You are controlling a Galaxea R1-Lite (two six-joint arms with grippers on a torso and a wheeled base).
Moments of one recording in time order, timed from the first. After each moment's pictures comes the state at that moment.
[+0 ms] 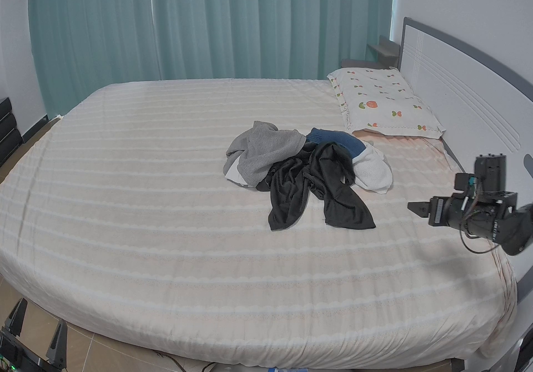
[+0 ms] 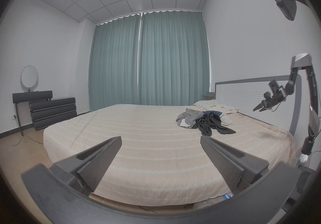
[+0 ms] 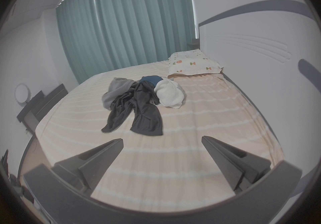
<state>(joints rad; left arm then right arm) 0.00 0.02 -0.02 0.00 0.00 -0.01 0.14 1.74 -0.62 -0.62 -0.03 0.17</state>
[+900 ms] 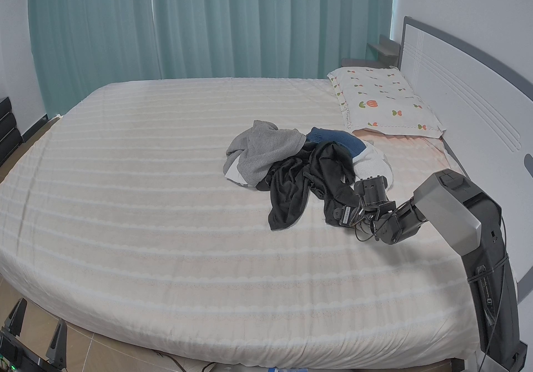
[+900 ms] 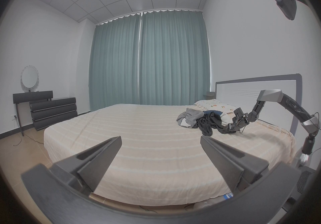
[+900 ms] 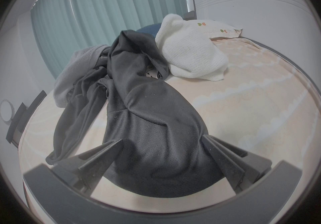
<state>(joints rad) 0.00 0.02 -0.02 0.00 0.00 -0.01 0.30 2.65 -1.55 -0.48 -0.23 0.40</state>
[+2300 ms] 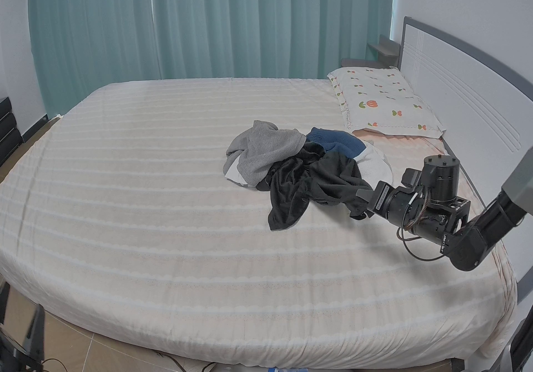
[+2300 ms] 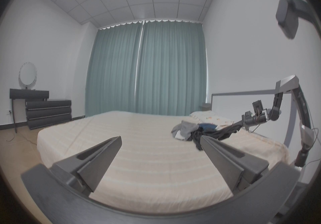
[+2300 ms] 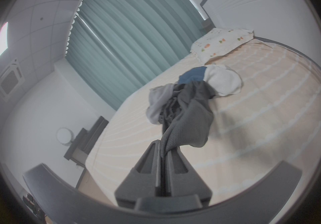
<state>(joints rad) -0.01 0.04 -0.12 -0.03 -0.04 -0.06 0.38 1.98 -0.72 -0.99 0.07 0.65</state>
